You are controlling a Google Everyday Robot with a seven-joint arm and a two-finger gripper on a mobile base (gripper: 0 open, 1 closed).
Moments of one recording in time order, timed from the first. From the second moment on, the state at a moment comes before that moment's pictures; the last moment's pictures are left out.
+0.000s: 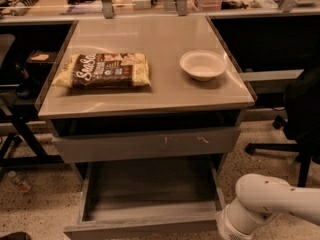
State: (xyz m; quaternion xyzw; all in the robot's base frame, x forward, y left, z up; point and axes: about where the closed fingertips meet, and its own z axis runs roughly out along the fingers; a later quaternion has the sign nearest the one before) arm 0.293 -0.159 0.487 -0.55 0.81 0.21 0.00
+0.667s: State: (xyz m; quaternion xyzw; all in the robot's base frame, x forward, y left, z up) arm 0.326 -0.145 0.507 -0.56 0.80 0.21 0.04
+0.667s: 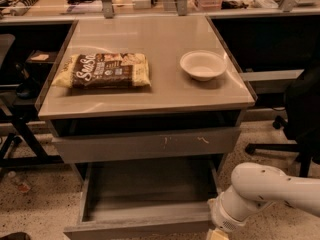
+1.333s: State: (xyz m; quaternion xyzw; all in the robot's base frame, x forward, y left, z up) arm 0.342 -0.118 0.467 -0.57 0.79 0.23 0.02
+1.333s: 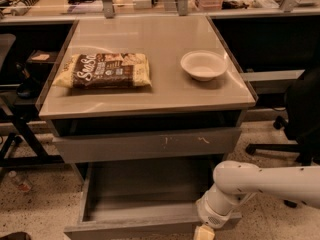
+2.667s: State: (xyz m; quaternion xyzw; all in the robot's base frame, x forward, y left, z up) arm 0.316 -0.127 0.419 -0.57 0.79 0.22 -0.06
